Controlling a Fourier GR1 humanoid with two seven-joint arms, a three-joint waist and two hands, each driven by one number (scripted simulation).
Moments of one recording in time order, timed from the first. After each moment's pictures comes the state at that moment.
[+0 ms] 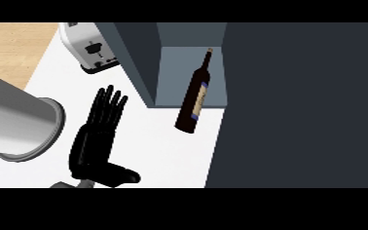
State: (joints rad) left arm -0.02 0.29 -0.38 -1.53 0.65 0.04 -0.47; right arm 0.45 -0.72 0.58 -2.51 -0.04 -0.15 -0.03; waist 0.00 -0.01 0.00
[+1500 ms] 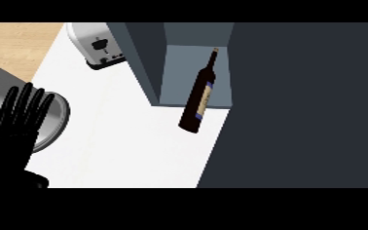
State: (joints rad) left arm 0.08 0.57 -0.08 -1.52 0.84 -0.27 -0.42; right arm 0.18 -0.64 0.66 -2.50 -0.03 -0.07 0.18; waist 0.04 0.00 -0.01
